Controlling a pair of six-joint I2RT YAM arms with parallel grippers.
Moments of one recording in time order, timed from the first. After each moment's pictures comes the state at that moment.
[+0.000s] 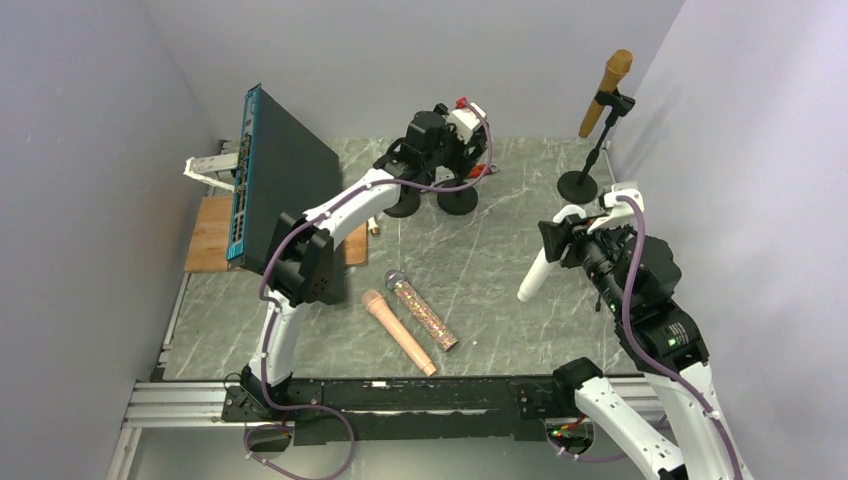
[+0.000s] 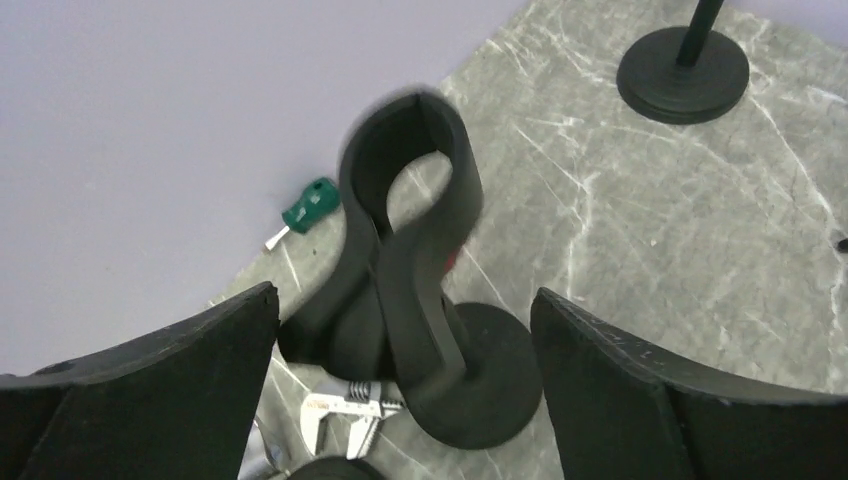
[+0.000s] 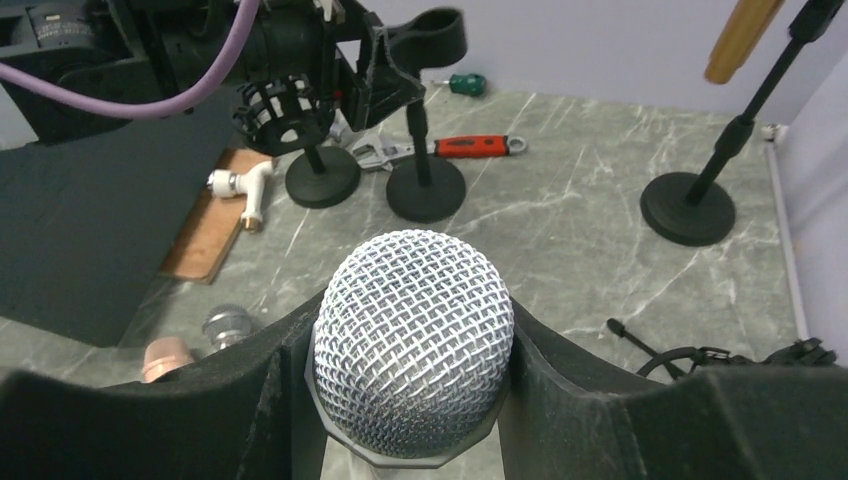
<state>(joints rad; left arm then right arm) -0.66 2.19 1.98 0.01 0.08 0.23 0.40 0.59 1.03 -0.55 0.12 0.10</state>
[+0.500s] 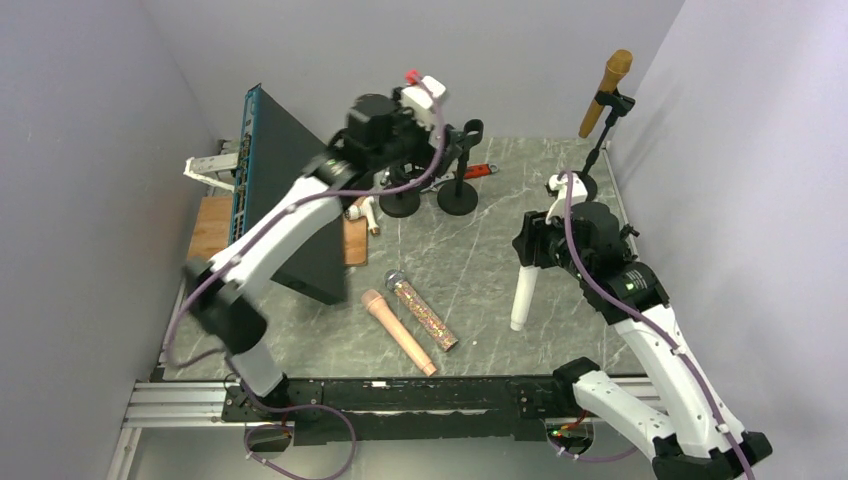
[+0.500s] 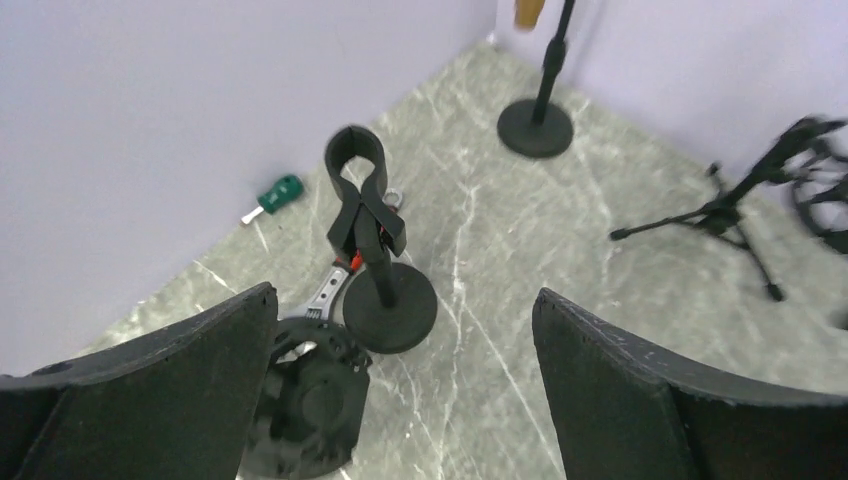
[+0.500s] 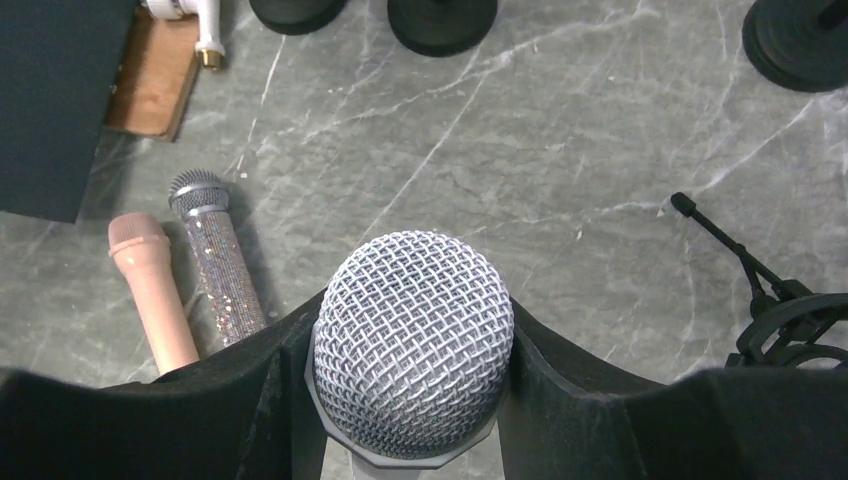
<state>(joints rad) -0.66 1.79 1.81 -0.22 0.17 0.06 0.40 0.82 1.03 -0.72 0.05 0.17</state>
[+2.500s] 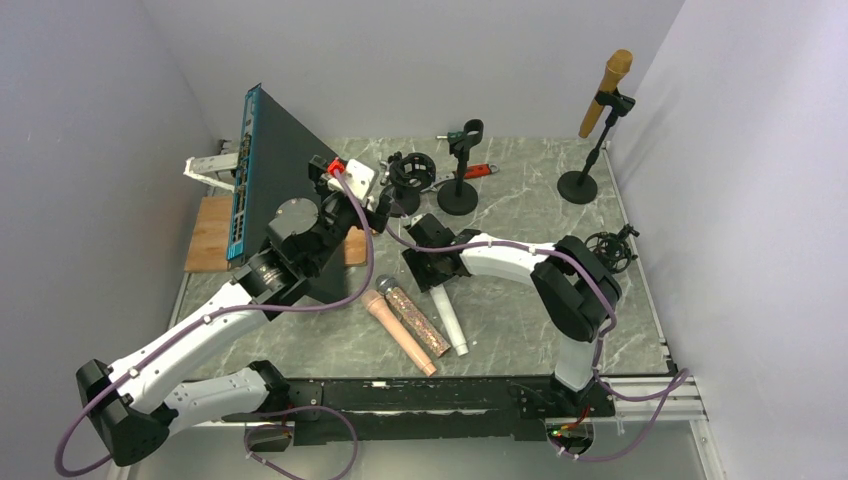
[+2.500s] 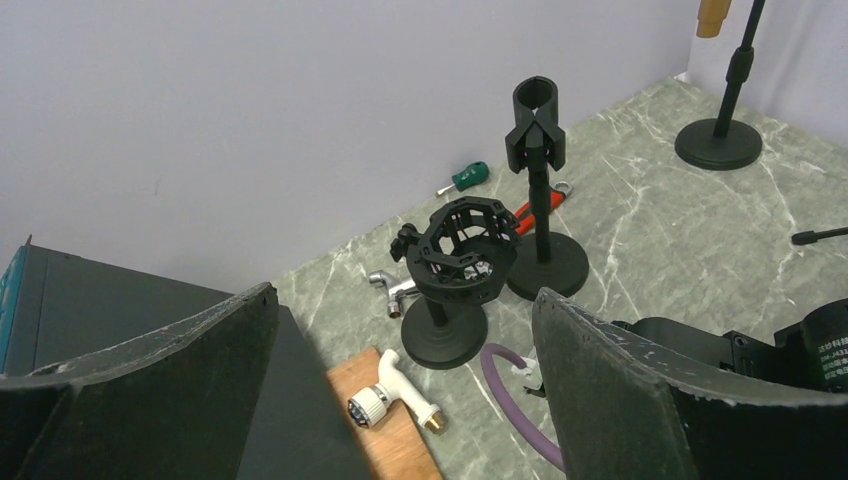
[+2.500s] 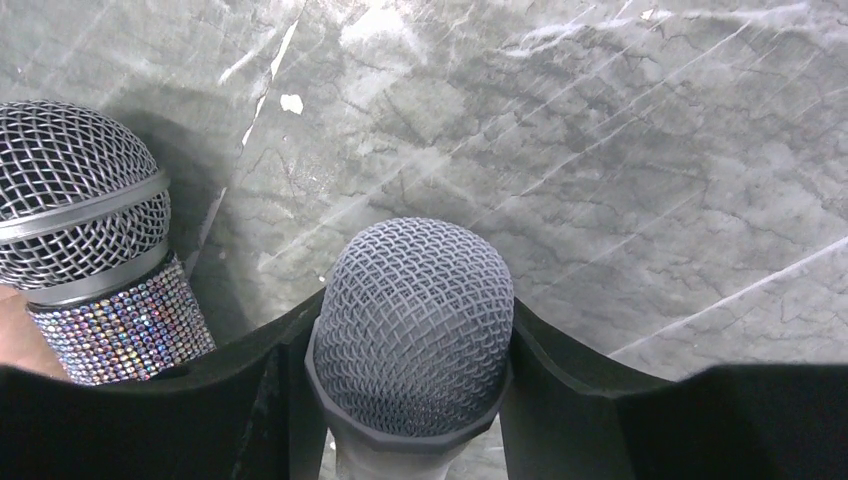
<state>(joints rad) -0.79 1.01 1.00 0.10 -0.33 0.25 0.80 1.83 1.14 -0.37 0.07 0.25</state>
